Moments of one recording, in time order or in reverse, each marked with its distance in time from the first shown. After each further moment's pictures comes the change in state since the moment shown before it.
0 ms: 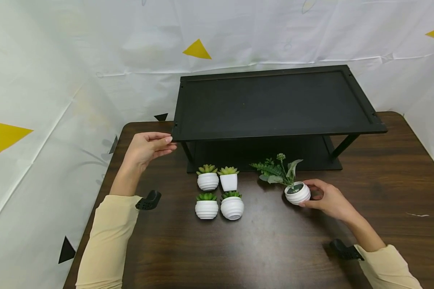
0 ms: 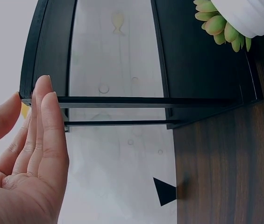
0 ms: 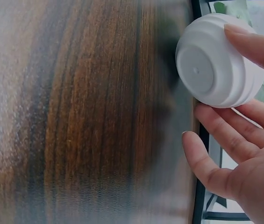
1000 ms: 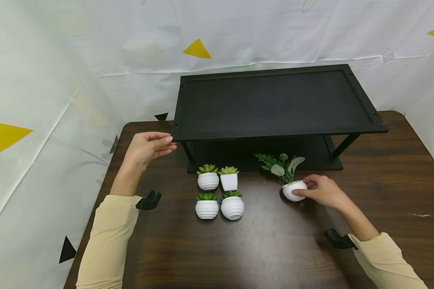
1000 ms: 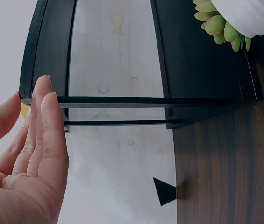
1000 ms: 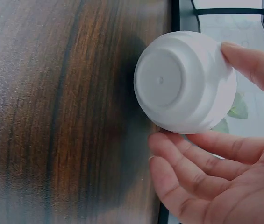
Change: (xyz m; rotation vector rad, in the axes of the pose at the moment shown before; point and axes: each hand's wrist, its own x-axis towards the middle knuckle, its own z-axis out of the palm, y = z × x) left_hand 0.000 0.000 0.000 -0.031 0.003 -0.007; right_hand 0.020 -0.026 -0.007 -0.121 -0.080 0.149
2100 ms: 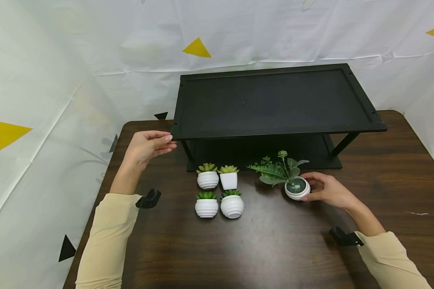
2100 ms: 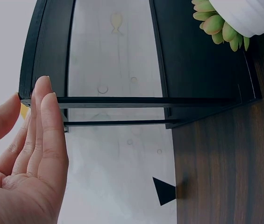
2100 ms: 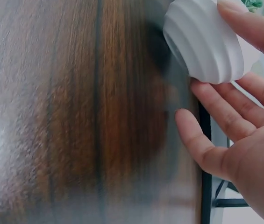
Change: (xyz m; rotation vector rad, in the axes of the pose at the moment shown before) left_hand 0.002 0.002 0.001 0.003 -0.003 -0.003; right_hand 0.006 0.041 -0.003 0.331 -0.053 -0.202
